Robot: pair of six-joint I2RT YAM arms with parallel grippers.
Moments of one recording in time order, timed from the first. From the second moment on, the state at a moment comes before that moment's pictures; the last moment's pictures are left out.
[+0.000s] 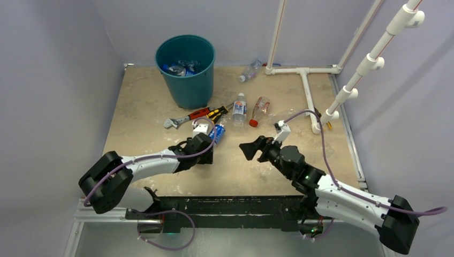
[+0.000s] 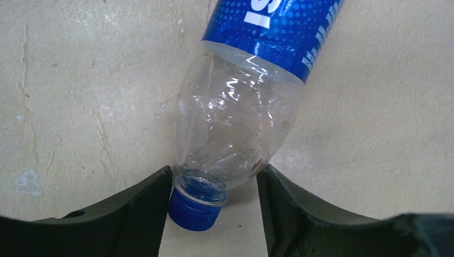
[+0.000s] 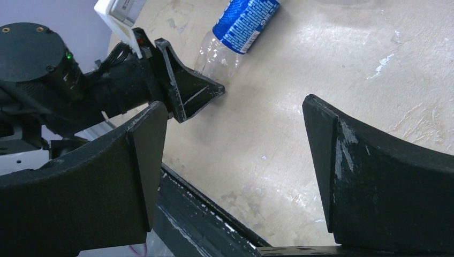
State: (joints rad) left arm -0.82 1.36 0.58 -0.14 -0.36 -0.62; right arm 0.89 0.79 0.34 0.24 0.29 0.73
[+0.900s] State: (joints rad) left arm -0.88 1.05 0.69 -0.36 -0.17 -0.59; right arm 0.89 0.65 0.38 0.12 0.21 0.68
